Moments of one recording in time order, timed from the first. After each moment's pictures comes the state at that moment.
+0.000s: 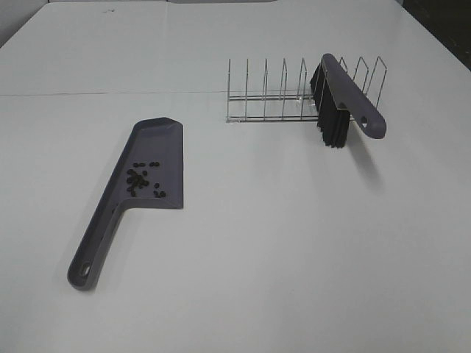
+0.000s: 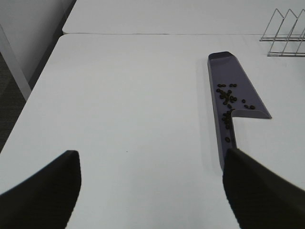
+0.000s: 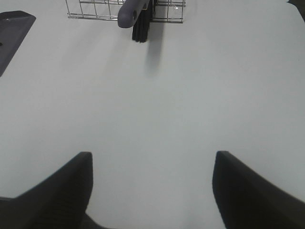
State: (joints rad) left arm -0.02 -0.01 -0.52 -0.03 1.08 -0.03; right arm 0.11 -0.01 -0.46 -0.06 1.11 0.04
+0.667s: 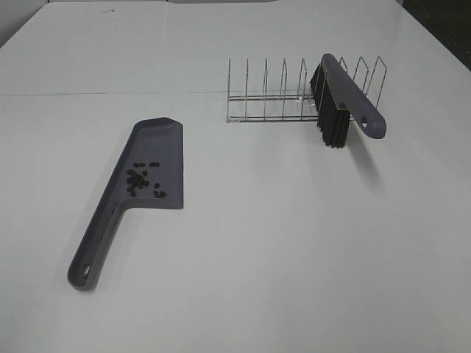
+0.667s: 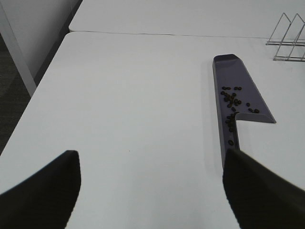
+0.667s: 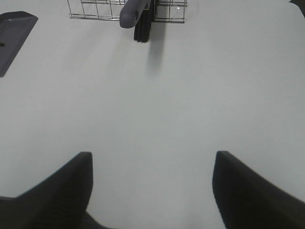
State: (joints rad) left arm 0.03 -0.01 -0.52 -0.05 1.08 -0.02; right arm 0.11 -0.01 -0.46 -0.06 1.11 0.04
